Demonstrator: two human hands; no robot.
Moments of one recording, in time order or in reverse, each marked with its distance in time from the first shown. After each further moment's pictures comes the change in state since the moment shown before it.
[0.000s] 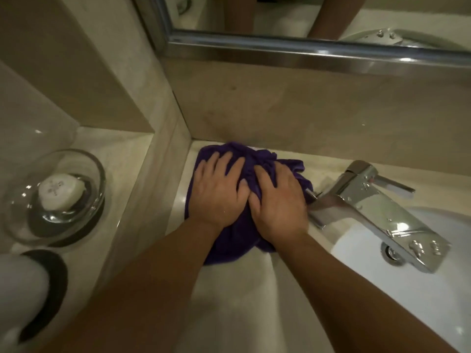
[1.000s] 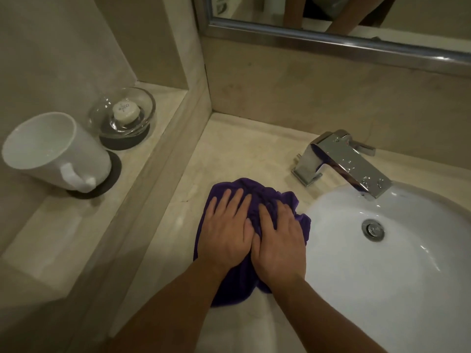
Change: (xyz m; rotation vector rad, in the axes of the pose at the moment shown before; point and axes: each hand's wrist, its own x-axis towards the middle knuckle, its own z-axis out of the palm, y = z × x) left_hand -0.185 0.064 0.001 -0.019 -0.062 -0.095; right_hand -0.183 0.012 -0.008 0.032 -0.074 -0.035
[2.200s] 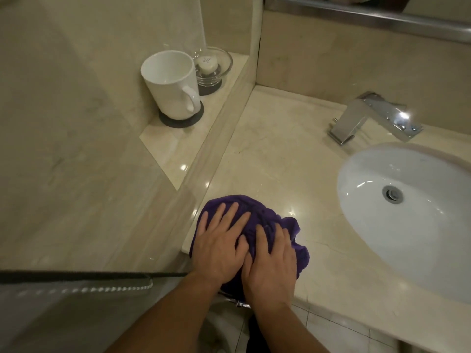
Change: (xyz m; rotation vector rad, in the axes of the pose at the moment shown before) left_hand -0.186 -0.083 -0.018 -0.038 -0.062 -0.059; right_hand -0.177 -0.119 0.051 -0.061 0.087 0.127
